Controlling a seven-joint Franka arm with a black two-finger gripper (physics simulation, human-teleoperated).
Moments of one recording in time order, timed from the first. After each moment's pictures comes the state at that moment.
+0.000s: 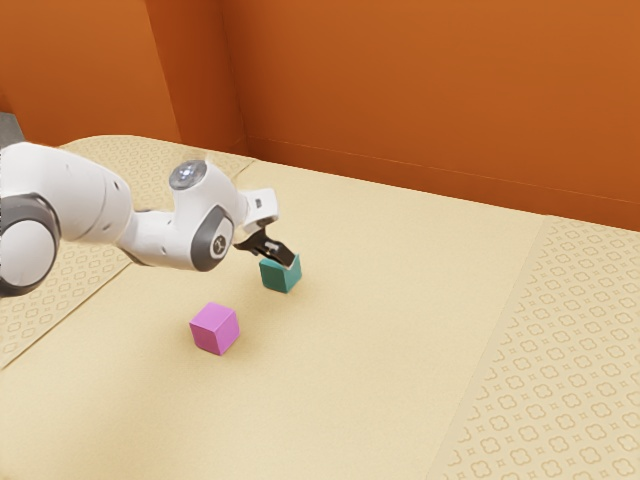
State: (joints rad) arm 0.16 0.61 -0.12 -1.80 -0.05 2.90 0.27
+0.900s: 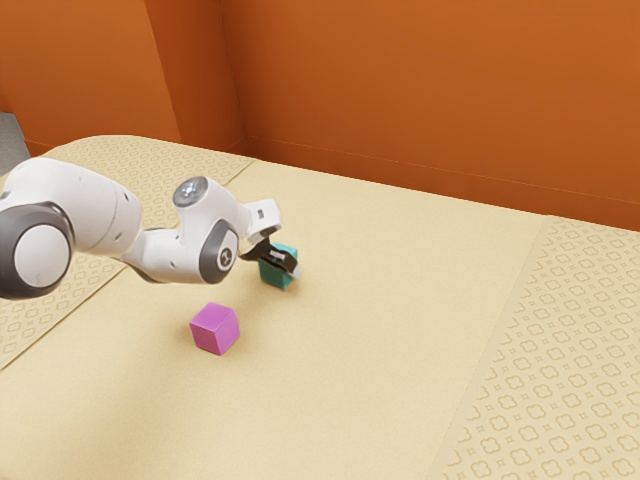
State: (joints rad) arm 0.22 0.72 -0.18 -1.73 -0.07 2.96 0.28
